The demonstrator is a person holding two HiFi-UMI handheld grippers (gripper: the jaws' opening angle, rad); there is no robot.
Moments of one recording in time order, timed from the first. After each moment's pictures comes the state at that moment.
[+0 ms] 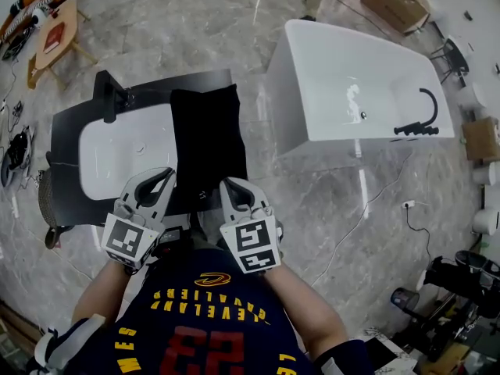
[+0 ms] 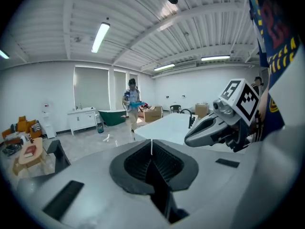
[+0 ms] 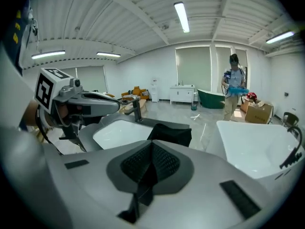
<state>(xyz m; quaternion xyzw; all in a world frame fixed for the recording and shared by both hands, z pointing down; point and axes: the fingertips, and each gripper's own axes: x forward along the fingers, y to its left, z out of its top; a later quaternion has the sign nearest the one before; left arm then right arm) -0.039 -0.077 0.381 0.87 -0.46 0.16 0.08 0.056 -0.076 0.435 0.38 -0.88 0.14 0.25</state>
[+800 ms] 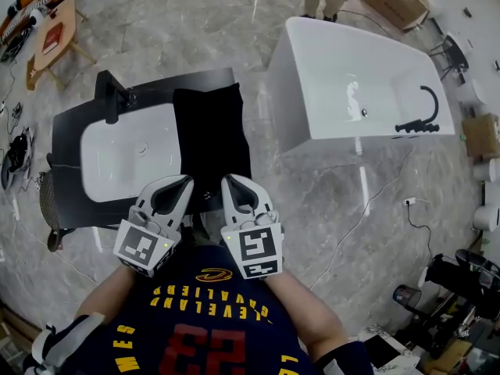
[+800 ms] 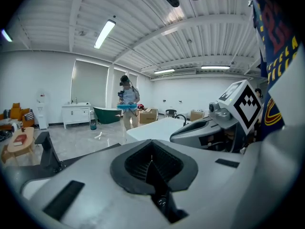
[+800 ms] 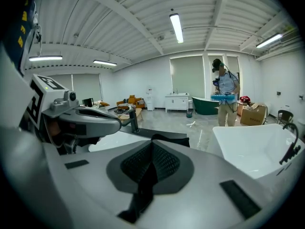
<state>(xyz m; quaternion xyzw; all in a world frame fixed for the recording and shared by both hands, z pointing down) -0.013 -0.068 0.381 0.88 -0.44 0.13 0.12 0.049 -0.082 0.408 0.42 -0.88 0.13 0.19</state>
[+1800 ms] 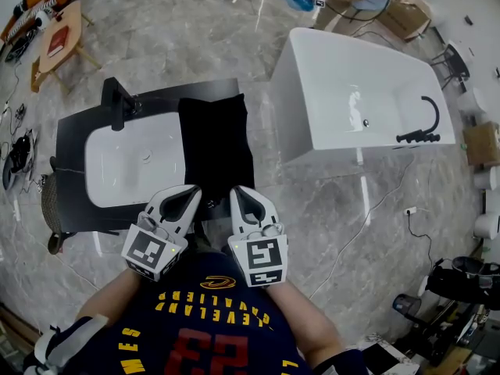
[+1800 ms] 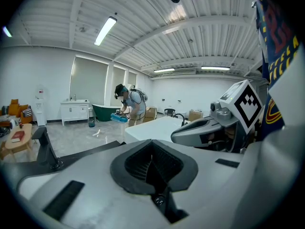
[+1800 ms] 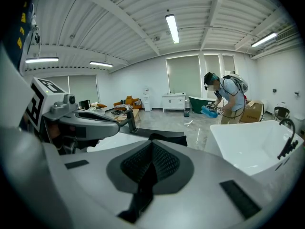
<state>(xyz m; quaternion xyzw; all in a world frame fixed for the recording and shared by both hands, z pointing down) -0.013 -0.067 0.390 0.88 -0.43 0.14 0.11 0.058 -0.079 0.411 0.43 -0.87 0.14 0.19</state>
